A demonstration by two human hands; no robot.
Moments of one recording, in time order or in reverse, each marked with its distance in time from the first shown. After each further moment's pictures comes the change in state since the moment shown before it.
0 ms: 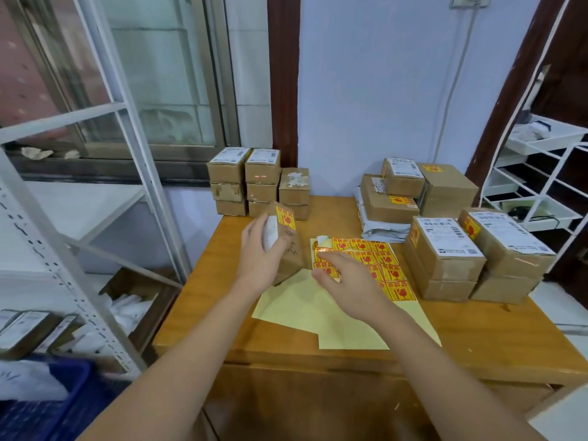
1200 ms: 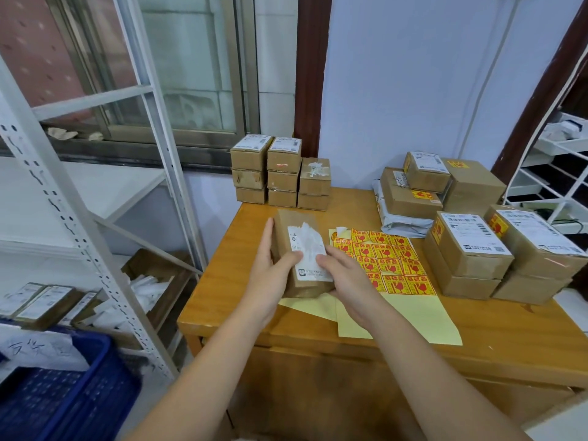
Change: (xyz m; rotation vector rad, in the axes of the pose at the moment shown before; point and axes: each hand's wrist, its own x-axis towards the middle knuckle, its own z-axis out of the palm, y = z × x) left_hand -0.066 0.007 -0.030 -0.548 -0.093 -0.210; right_hand -0.008 -0.052 0.034 0.893 -0.074 0.327
